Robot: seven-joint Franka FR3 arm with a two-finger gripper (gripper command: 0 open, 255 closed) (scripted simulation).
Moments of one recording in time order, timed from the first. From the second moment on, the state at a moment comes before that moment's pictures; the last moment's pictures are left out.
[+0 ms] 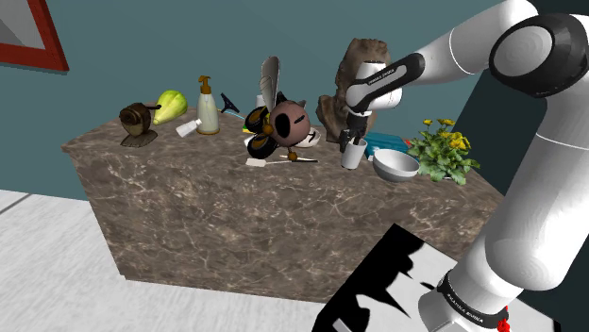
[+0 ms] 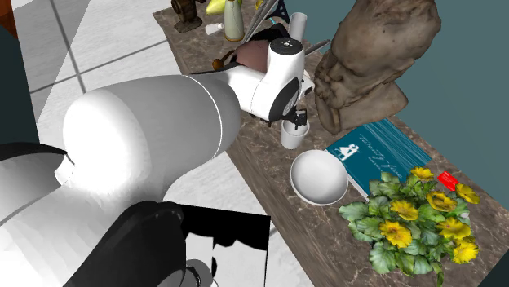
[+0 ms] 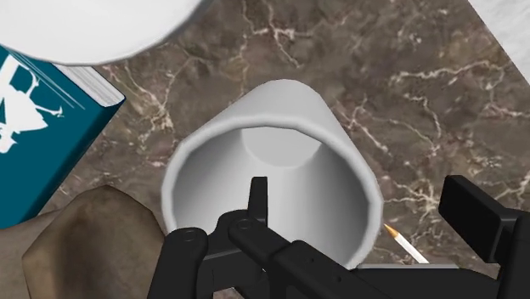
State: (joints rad) arm -0.06 0.15 -0.38 -2.09 -0.02 2.31 -0.34
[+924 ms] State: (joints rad) arm -0.06 0.16 -0.38 -2.10 -0.02 2.32 -0.35
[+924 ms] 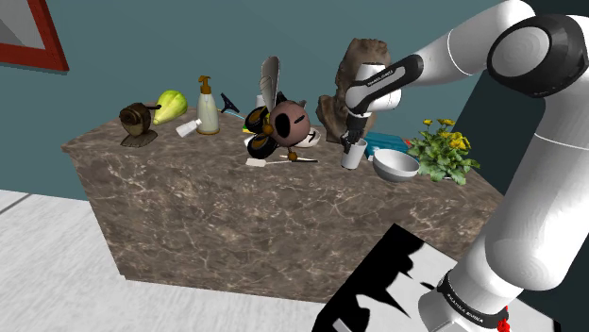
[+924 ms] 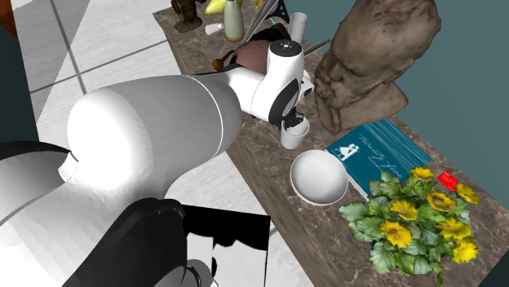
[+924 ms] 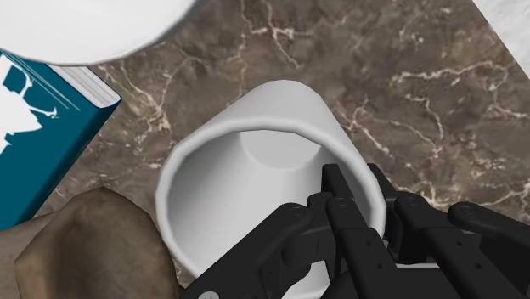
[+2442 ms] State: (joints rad) arm -0.05 0.04 -0.38 -1.96 -0.06 2.08 -0.33
